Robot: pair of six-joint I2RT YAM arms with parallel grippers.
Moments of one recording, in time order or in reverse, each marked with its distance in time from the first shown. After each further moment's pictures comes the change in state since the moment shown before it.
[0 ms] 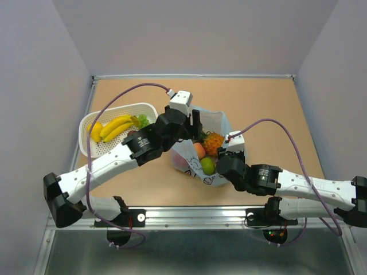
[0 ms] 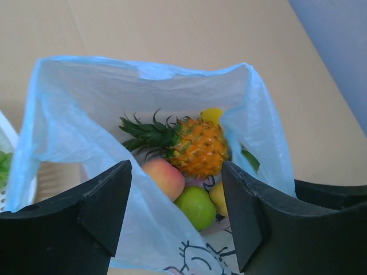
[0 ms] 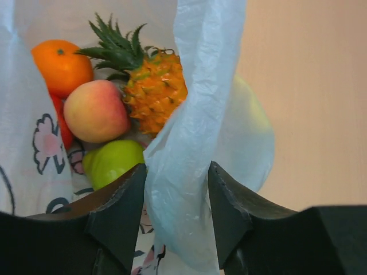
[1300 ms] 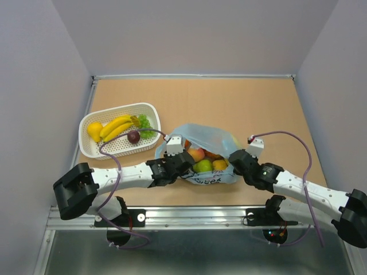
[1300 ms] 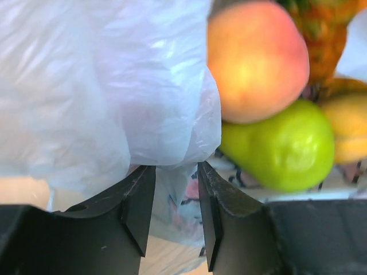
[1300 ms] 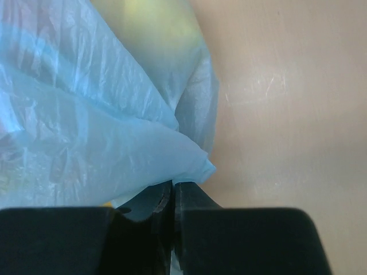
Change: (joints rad) left arm -0.180 0.116 -0.536 0.111 -0.170 -0.509; right arm -0.367 -0.041 -0.267 0.022 -0.282 0.367
